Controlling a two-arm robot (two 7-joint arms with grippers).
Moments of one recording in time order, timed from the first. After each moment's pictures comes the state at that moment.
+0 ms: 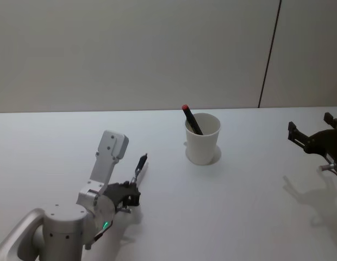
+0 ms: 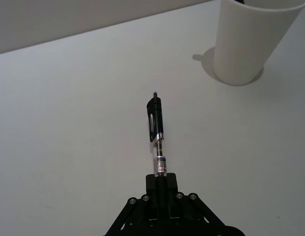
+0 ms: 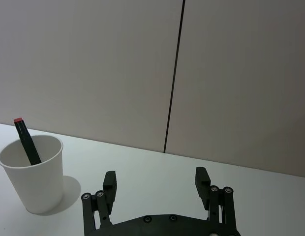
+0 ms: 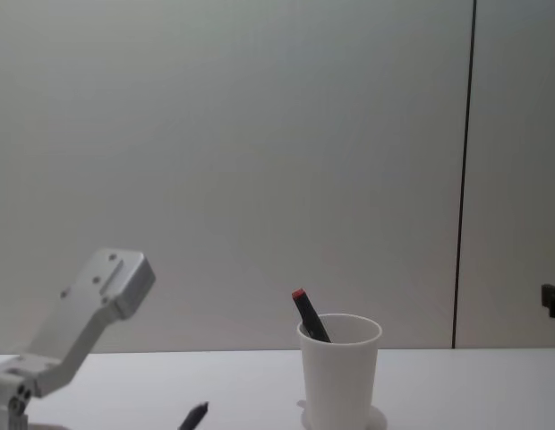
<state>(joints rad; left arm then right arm) -0.18 0.32 0.39 -1.49 -0.39 0.56 0.08 0.10 0.16 0.03 -1.50 0.04 0.08 0.28</state>
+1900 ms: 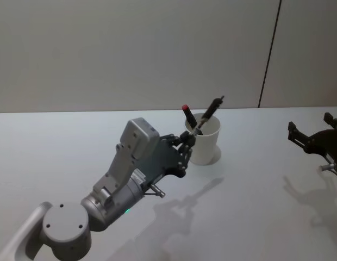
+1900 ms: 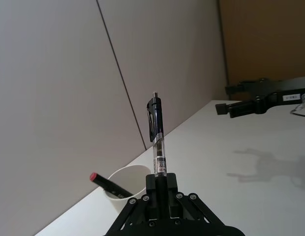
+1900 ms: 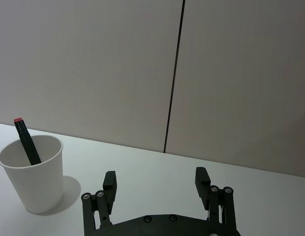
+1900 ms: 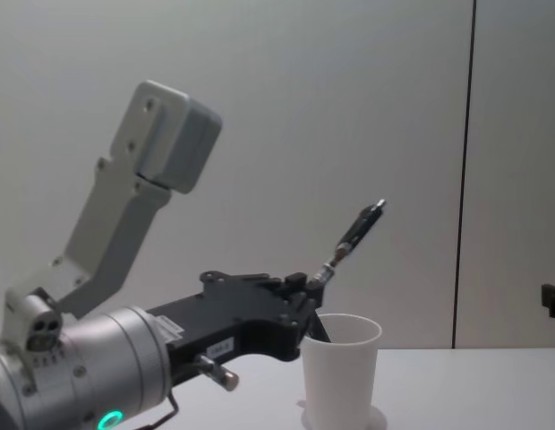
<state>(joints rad) -0.19 0.32 0.42 -1.53 -0.17 -0.07 -0.34 0.10 0.16 0.03 -1.50 0.04 0.08 0.28</state>
